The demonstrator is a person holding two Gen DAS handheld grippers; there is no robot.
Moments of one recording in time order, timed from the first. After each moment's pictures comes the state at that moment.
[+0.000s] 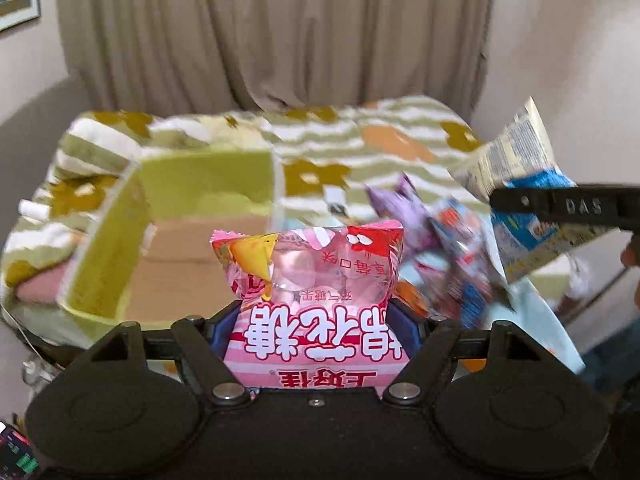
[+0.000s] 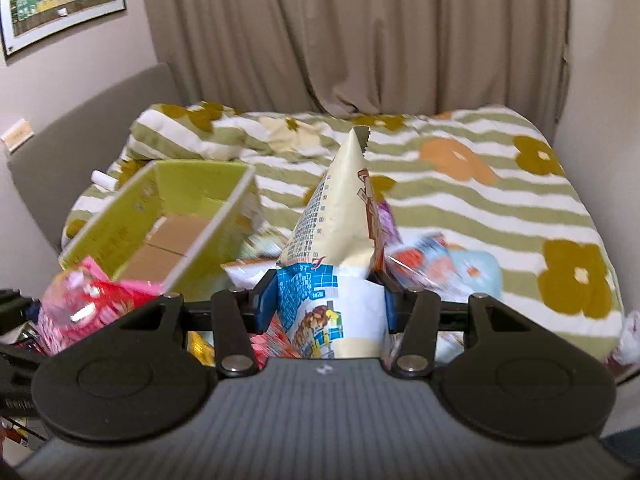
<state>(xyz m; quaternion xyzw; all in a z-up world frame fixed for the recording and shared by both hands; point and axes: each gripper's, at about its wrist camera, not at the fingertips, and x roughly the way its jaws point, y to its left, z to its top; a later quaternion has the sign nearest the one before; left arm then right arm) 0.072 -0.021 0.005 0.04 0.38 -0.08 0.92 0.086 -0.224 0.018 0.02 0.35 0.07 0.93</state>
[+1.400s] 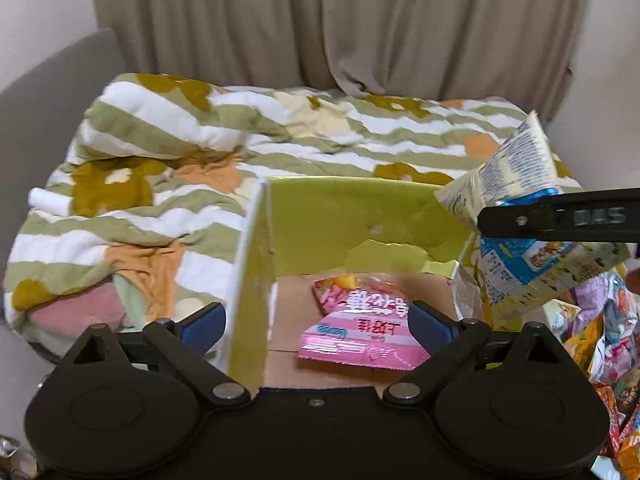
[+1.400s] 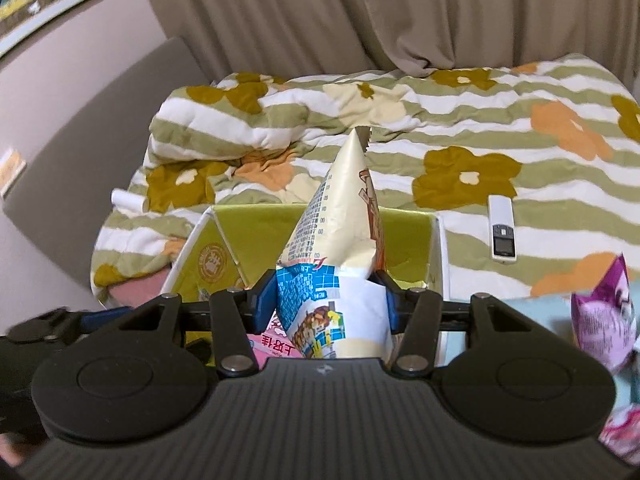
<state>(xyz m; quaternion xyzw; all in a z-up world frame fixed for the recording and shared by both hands) 0.286 0.168 -0.035 0.01 0.43 -0.04 0.90 0.322 -0.008 -0.037 0.07 0.44 0.10 0.89</state>
